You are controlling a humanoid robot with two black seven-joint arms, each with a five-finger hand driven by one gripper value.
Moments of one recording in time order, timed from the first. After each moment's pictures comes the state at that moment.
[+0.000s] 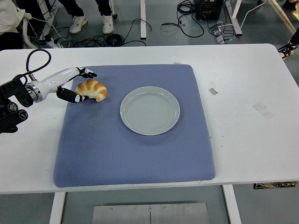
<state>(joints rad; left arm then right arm) -1.01 0.56 -0.07 -0.91 1.07 0.15 -0.30 -0.08 0.00 0.10 0.12 -0.10 -0.09 0.22</state>
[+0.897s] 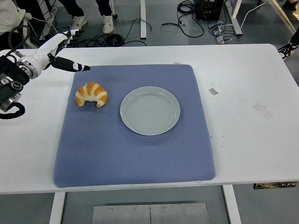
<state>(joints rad) -1.08 0.55 -0.14 -0.91 0.61 0.15 -0.28 -0.08 0.00 0.10 0.12 -0.10 -0.09 0.22</state>
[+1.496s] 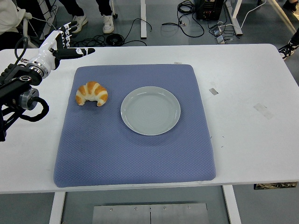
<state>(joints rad) -1.00 0.39 -0.37 -0.77 0.32 0.15 -0.27 -0.08 0.00 0.10 0.12 -0.10 -0.09 0.22</state>
